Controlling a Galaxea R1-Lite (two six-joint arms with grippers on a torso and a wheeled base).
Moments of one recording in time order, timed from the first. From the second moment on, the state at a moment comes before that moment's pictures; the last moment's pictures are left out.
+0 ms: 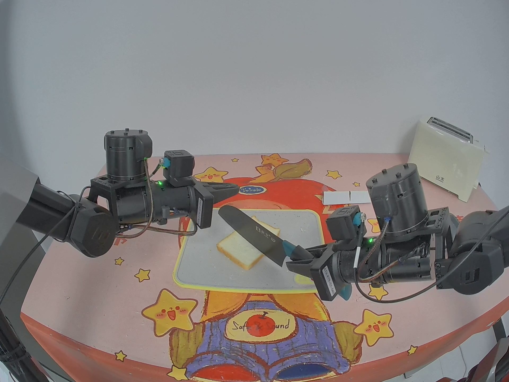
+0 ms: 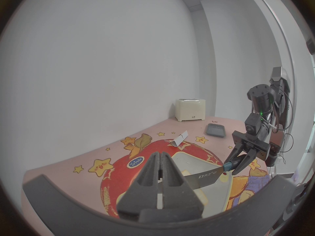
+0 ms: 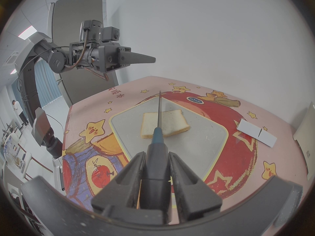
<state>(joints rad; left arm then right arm) -0.55 1.92 -1.02 -0.63 -0.54 0.12 0.77 1.76 -0.91 -0.23 0.06 -0.01</state>
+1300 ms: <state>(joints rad) -0.57 1.99 -0.99 -0.70 -0.54 0.11 0.77 1.76 -0.91 -0.24 0.06 0.00</state>
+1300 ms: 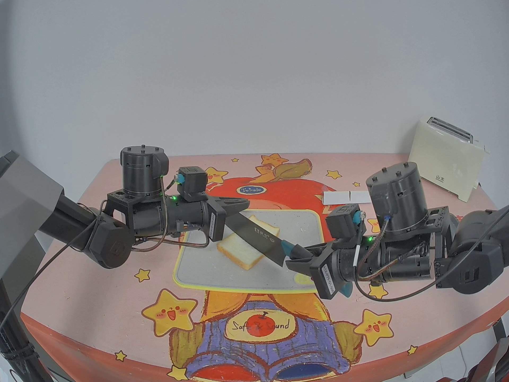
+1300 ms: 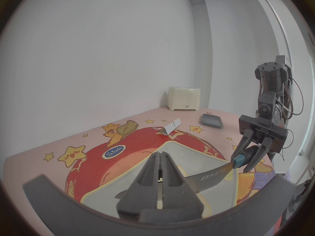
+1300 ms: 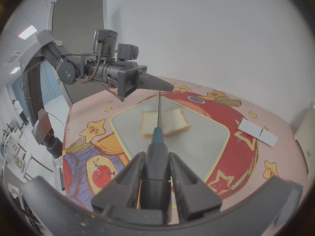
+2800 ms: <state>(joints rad) -0.56 2.04 -1.01 -0.77 -0.54 0.09 0.75 1.76 -0.91 -0.25 0.06 0.01</state>
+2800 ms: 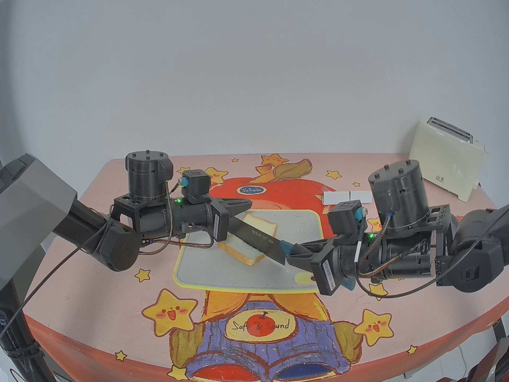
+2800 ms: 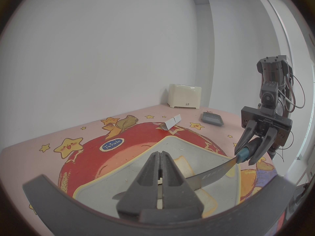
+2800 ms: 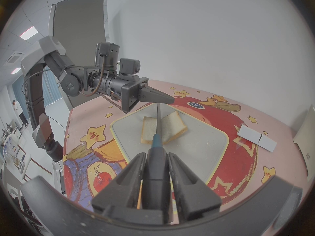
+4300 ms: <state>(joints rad) -0.56 1.98 -0.83 -1.00 -0.55 0.07 0.74 1.76 -0.91 -0.25 0.06 0.04</state>
